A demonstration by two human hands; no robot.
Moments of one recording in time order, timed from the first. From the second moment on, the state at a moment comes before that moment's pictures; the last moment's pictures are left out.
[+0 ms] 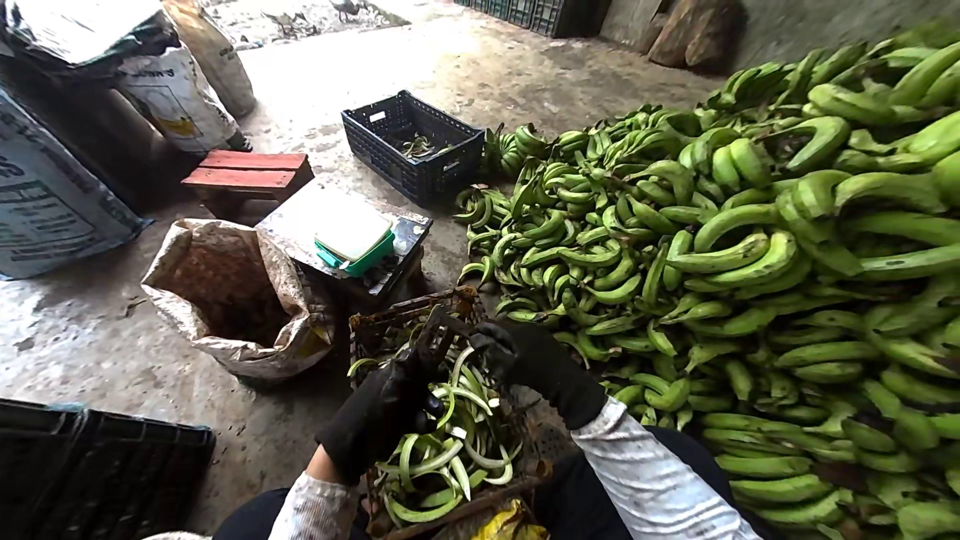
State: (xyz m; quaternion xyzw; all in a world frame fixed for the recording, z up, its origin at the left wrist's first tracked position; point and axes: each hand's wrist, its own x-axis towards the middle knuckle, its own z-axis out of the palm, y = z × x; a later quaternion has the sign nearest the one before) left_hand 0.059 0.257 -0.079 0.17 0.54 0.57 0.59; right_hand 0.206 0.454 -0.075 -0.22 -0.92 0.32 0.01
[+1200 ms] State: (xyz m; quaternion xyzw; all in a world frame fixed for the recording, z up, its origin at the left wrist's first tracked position) left_hand 0.058 0.252 -0.080 0.18 0.55 0.56 0.59; right_hand 0.206 0.458 -0.079 -0.26 -0.89 0.37 0.01
